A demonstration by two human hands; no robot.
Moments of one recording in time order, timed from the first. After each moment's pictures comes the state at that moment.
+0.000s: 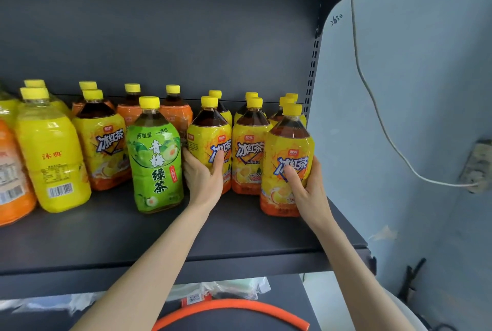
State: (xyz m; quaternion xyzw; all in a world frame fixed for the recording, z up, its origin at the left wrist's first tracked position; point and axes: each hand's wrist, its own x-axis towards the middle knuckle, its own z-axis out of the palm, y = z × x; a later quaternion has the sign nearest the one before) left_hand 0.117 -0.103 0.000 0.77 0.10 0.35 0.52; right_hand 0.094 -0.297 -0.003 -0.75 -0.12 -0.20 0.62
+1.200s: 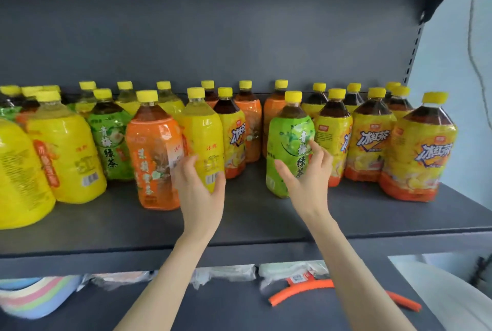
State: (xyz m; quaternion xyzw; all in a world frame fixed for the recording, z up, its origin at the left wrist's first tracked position) left_hand -0.006 0.145 -0.010 0.79 0.07 0.46 0.40; right_hand 0.038 -0.029 0.000 -0.80 -0.08 -0.32 0.50
